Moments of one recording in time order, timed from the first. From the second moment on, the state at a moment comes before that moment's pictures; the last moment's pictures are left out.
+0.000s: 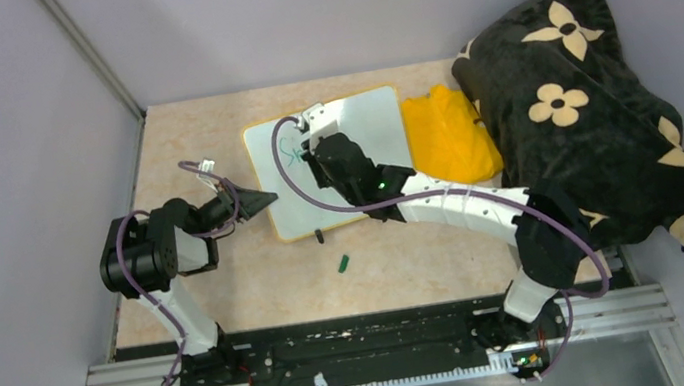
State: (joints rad) left arm 0.09 1.86 0.48 1.55 1.14 -0.95; right arm 0.95 1.61 1.27 0.01 0.45 0.14
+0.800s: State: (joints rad) left arm 0.08 1.85 0.48 1.55 1.15 -0.94; right arm 0.94 1.60 1.29 -0.02 0.45 0.15
